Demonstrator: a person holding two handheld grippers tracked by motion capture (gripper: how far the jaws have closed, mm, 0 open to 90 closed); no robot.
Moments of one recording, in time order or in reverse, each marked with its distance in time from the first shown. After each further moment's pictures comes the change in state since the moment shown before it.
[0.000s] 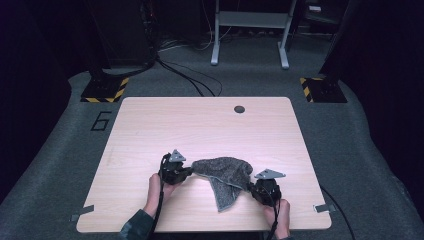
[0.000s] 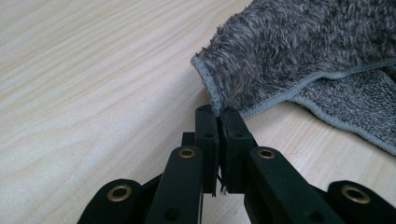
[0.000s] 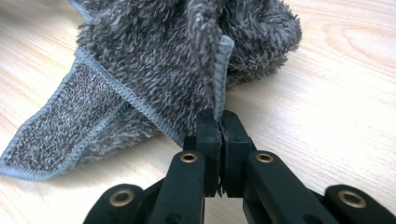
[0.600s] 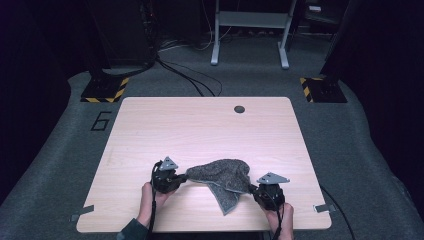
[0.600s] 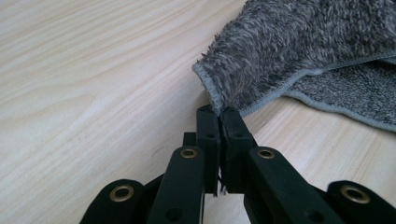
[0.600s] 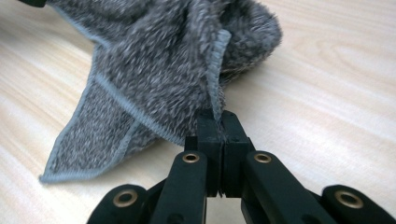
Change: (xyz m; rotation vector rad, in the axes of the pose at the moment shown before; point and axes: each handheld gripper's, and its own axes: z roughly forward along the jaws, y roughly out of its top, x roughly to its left) left arm -0.004 -0.022 -0.026 -0.014 -0.009 -0.038; right arm 0.009 -0.001 -0.023 -0.036 0.000 -0.049
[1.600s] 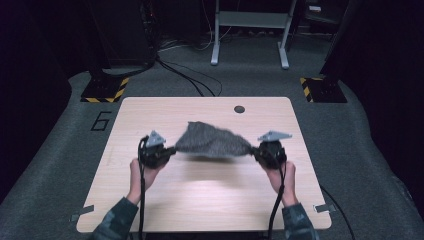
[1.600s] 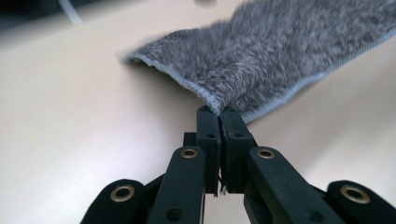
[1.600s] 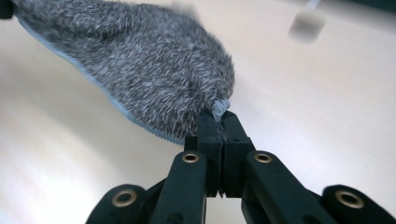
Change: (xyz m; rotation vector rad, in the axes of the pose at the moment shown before) left arm 0.029 0.040 -0.033 -0.087 0.091 0.026; right arm -0.034 0.105 -0.008 -0.045 -0.022 -0.045
